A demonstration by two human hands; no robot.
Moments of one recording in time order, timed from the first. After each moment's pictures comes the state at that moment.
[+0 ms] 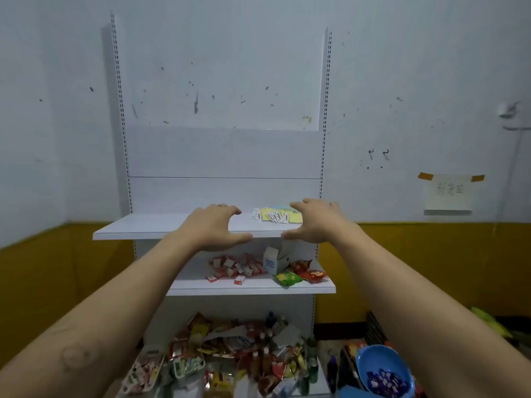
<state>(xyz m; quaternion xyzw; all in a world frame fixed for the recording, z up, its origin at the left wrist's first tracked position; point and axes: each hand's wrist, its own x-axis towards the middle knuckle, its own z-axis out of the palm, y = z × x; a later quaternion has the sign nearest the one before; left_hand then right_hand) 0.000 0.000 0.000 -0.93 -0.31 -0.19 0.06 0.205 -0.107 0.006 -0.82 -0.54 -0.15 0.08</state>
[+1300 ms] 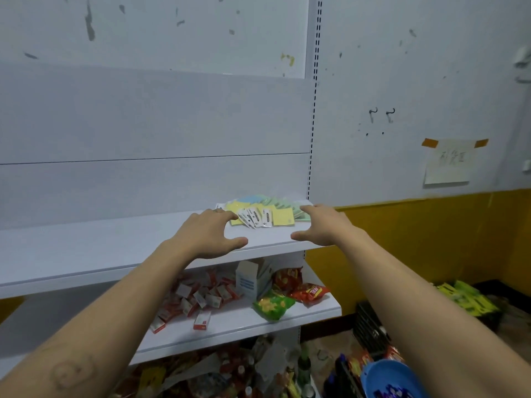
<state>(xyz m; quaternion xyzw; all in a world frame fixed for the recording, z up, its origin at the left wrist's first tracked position) 0.293 0.355 -0.062 -0.96 -0.25 -0.13 0.02 0.491 0.202 -0.066 -0.90 -0.42 -0.06 0.08</state>
